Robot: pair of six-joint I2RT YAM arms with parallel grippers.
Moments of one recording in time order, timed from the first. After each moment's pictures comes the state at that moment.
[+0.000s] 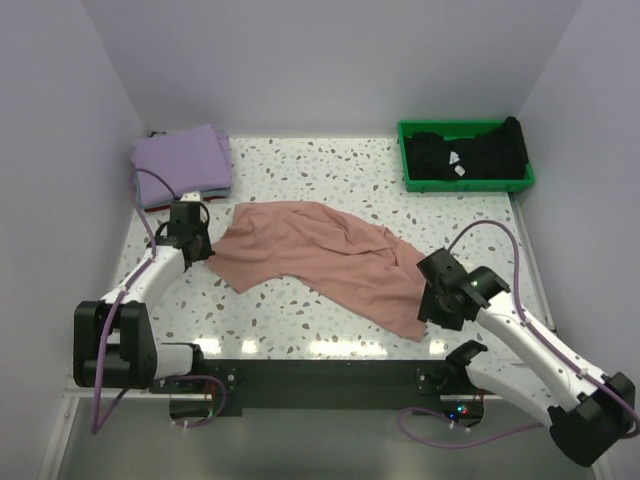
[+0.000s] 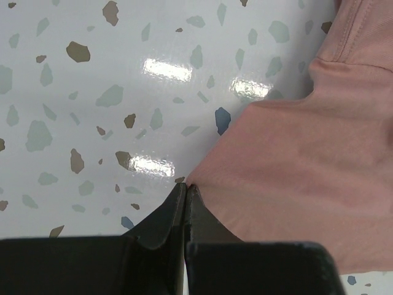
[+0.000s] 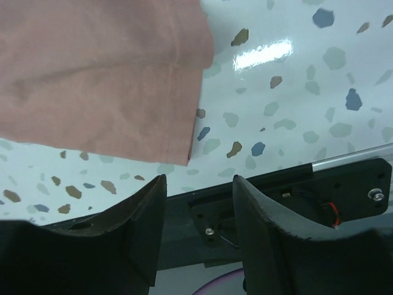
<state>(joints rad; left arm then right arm) -0.02 1.30 0.72 -0.34 -0.19 -0.20 0.55 0.86 0.75 -1.20 0.27 0.84</state>
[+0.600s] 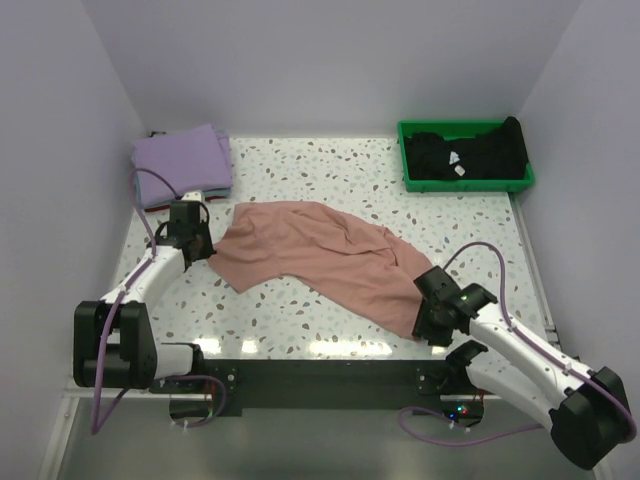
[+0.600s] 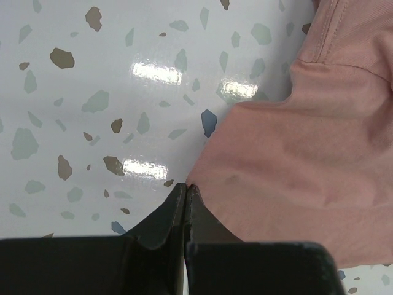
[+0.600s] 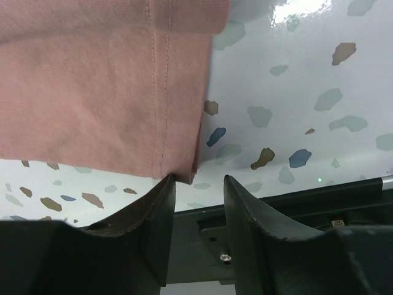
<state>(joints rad) -0.02 1.30 0.72 -0.32 -0.15 -0.20 0.56 0.86 0.47 -0.99 0.11 0.92</state>
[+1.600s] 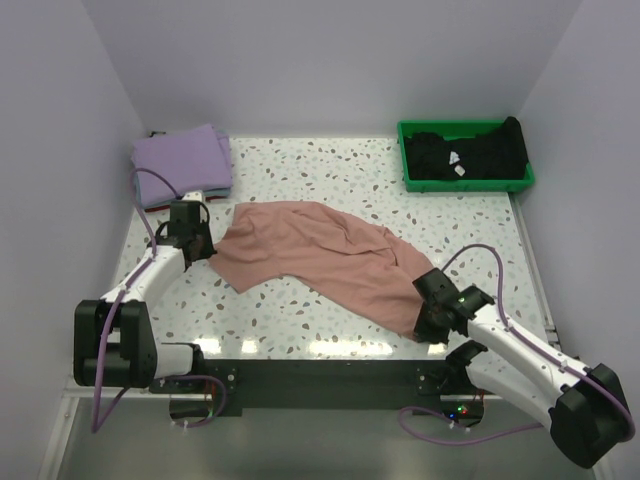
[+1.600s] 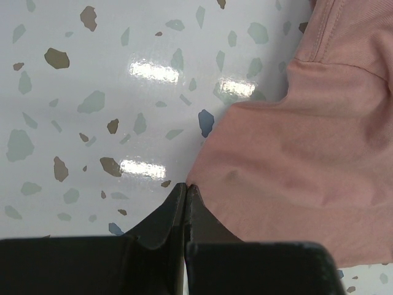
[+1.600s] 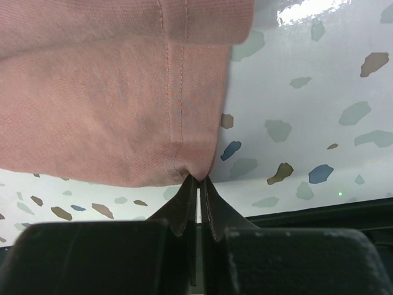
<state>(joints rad) -0.02 1.31 0.72 -0.31 -0.14 -0.20 0.56 0.87 0.42 -0.90 0.09 0.95</state>
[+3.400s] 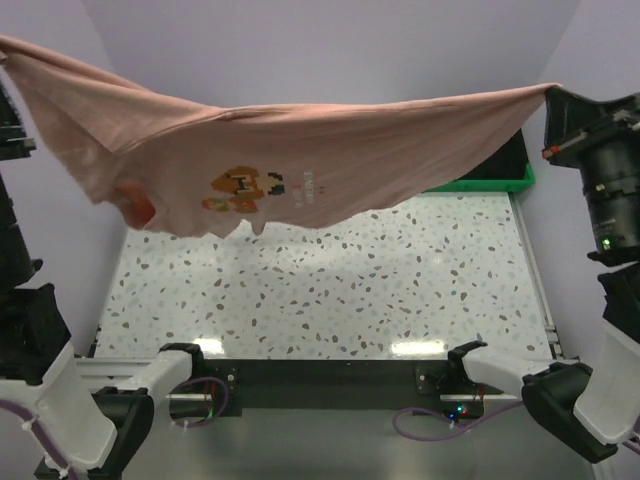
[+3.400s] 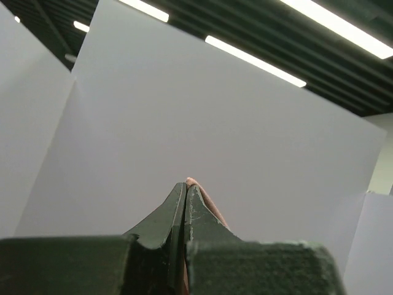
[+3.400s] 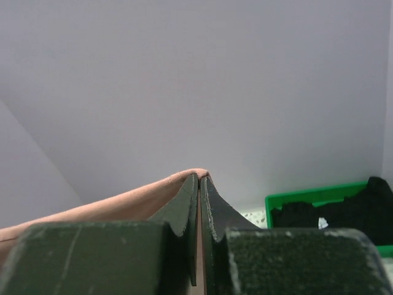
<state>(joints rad) -0.02 1.05 2.16 -0.31 -0.13 -0.41 0.35 1.16 2.26 -0.81 0.32 0.27</state>
